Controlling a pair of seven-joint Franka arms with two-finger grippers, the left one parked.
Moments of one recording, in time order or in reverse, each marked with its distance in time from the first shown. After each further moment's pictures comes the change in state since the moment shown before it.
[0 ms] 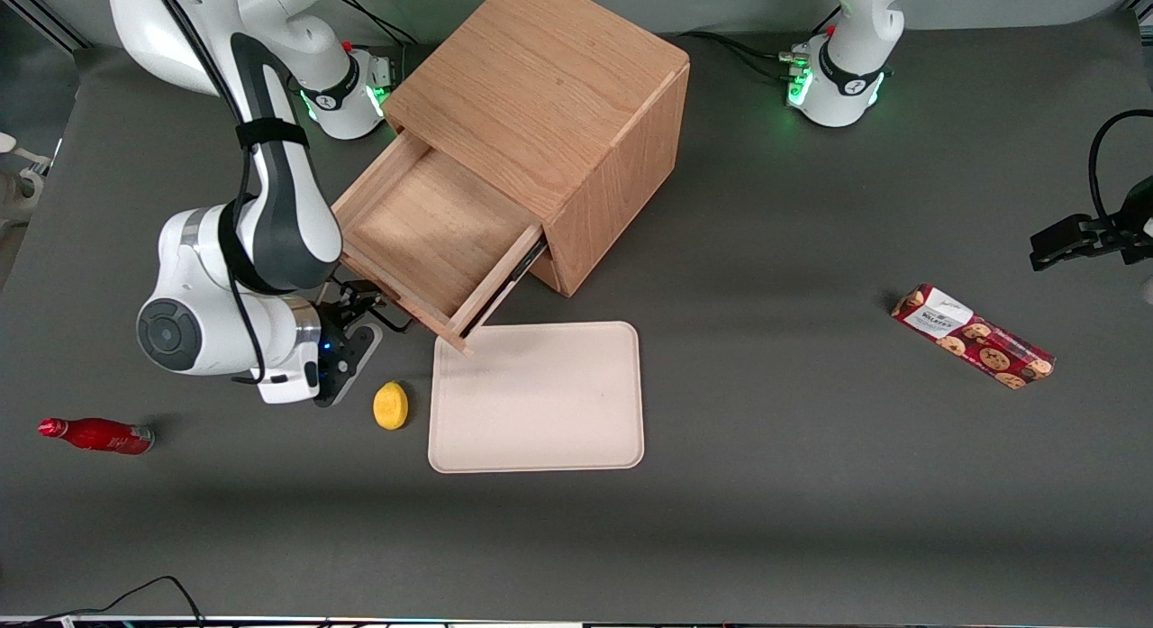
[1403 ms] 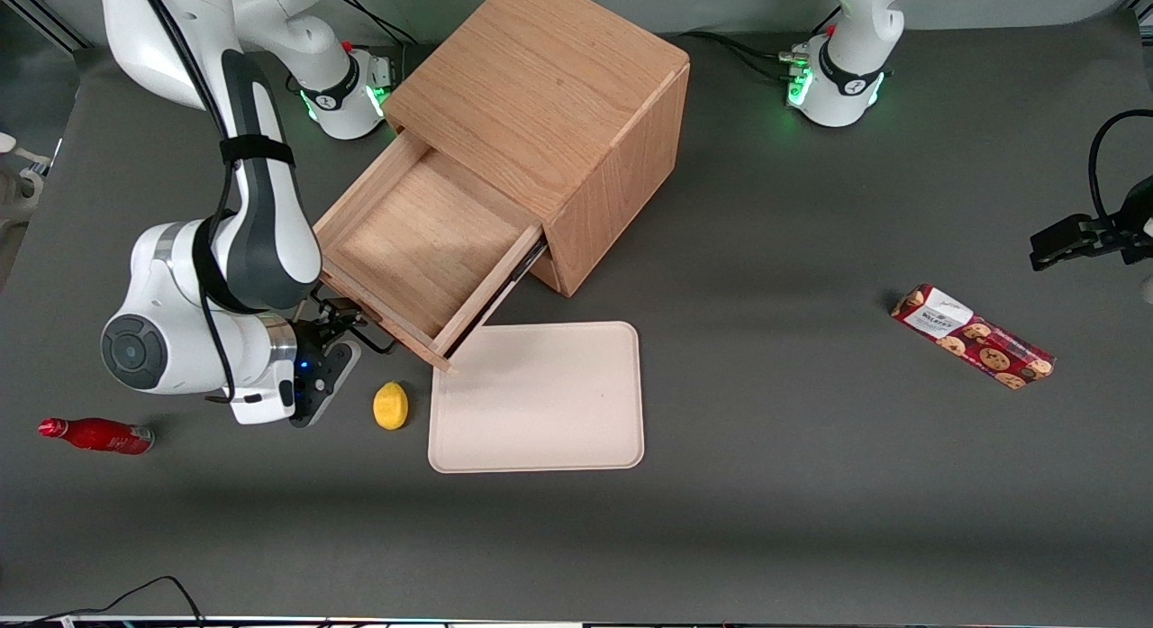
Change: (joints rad) arm -0.021 0.047 -0.033 0.097 0.012 -0.054 -0.040
